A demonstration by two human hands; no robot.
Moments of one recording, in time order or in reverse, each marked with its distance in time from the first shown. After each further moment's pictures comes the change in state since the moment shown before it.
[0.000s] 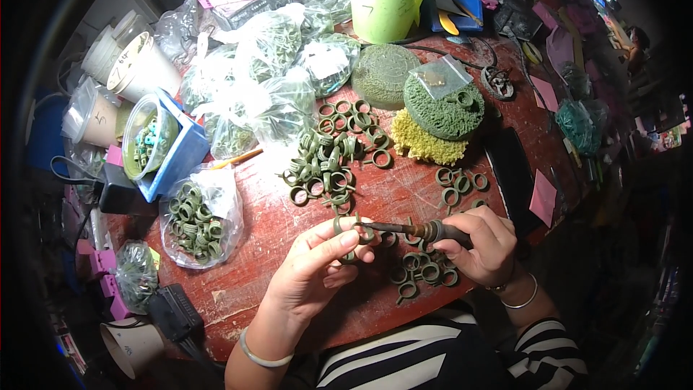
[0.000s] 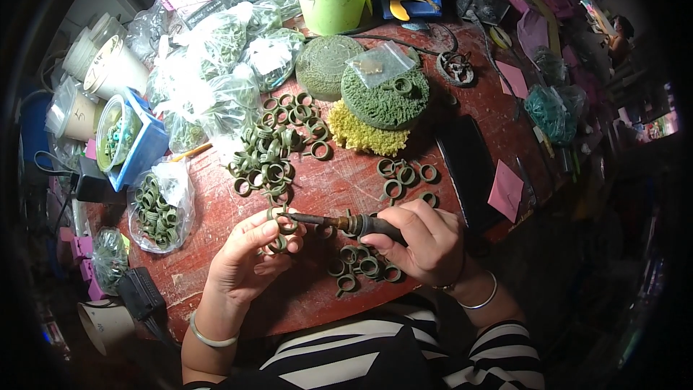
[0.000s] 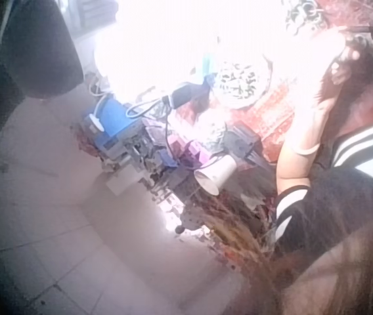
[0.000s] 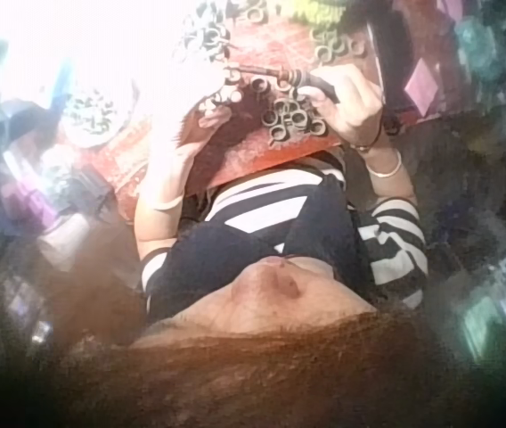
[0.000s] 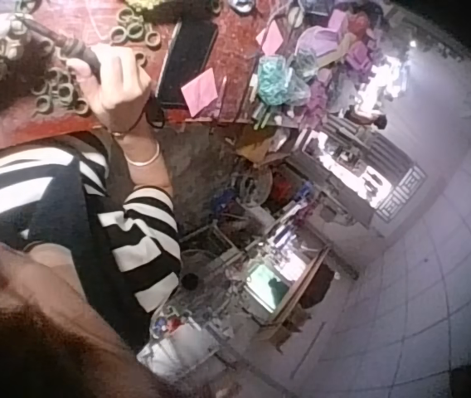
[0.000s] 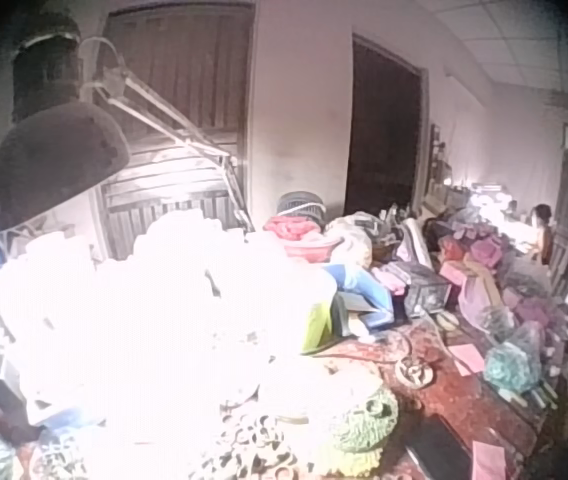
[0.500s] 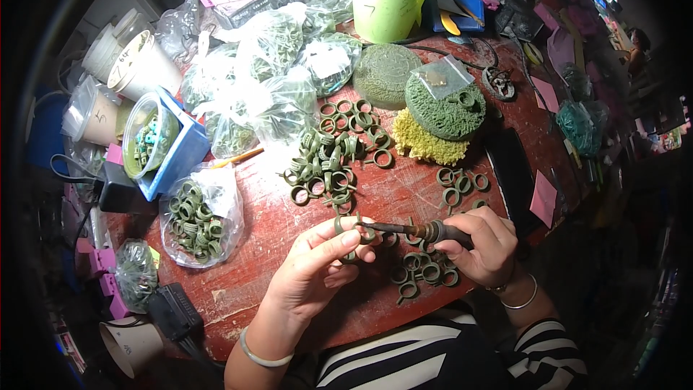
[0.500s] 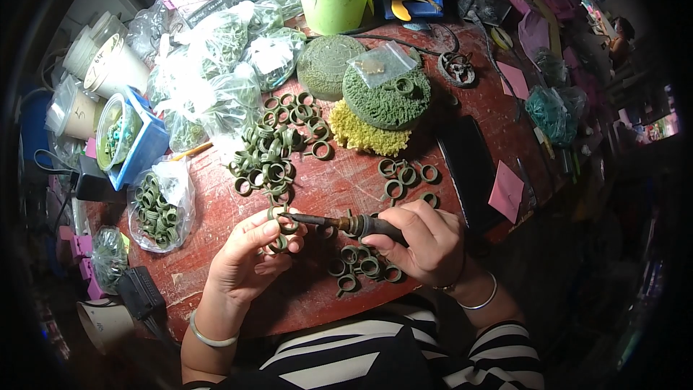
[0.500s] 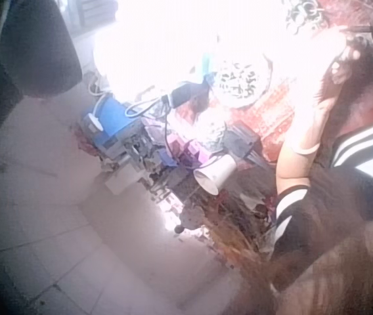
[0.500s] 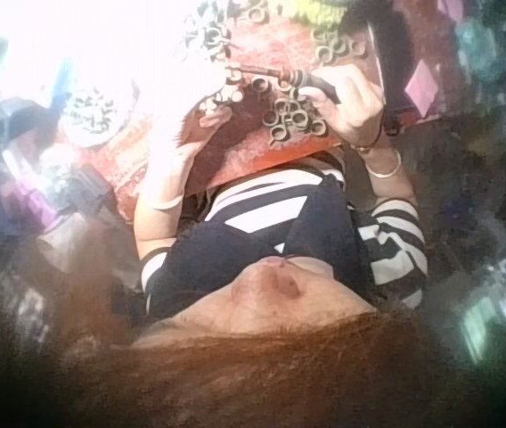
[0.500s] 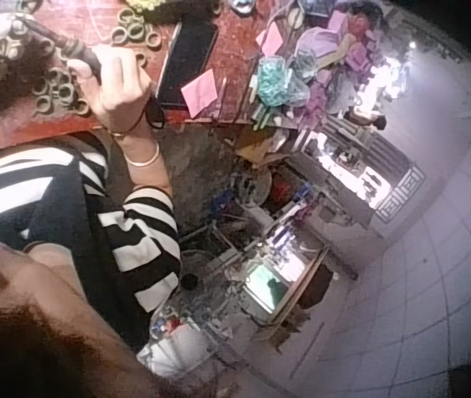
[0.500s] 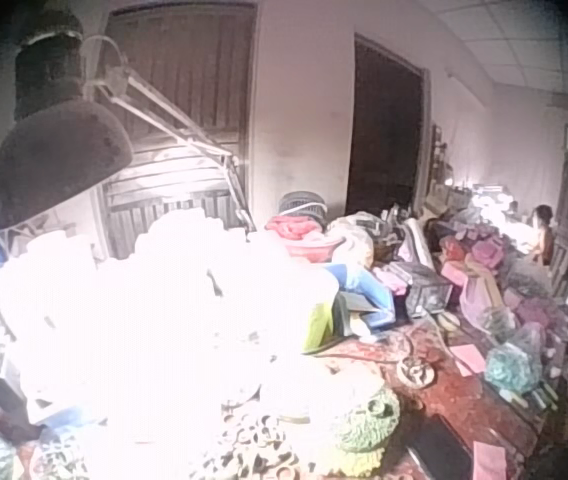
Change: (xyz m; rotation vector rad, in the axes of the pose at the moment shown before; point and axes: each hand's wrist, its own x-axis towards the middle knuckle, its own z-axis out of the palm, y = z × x) left_hand 0.000 0.000 0.001 0.024 0.052 -0.004; right_hand 0.001 -0.001 0.001 0.012 0.003 -0.002
